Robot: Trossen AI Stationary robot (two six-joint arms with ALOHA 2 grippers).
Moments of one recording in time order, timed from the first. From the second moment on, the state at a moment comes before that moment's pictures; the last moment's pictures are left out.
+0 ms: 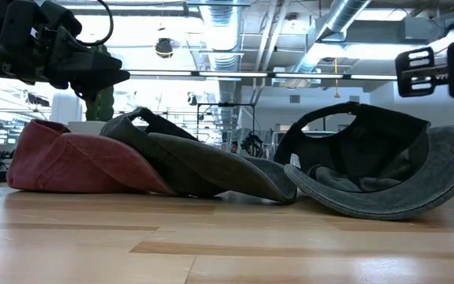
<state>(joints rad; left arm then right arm) -0.22 0.74 0.01 0.72 -0.27 -0.04 0.57 0.99 0.20 0.34 0.06 -0.19</state>
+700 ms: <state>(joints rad) -0.22 0.74 0.01 0.72 -0.27 -0.04 0.56 1.05 0.20 0.34 0.11 -0.20</state>
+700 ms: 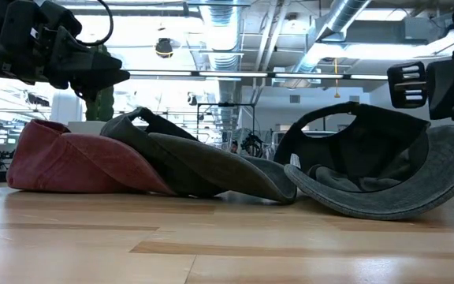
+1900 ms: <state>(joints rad) -0.22 0.74 0.01 0.72 -0.27 -0.04 0.54 1.05 0.20 0.23 0.16 -0.33</state>
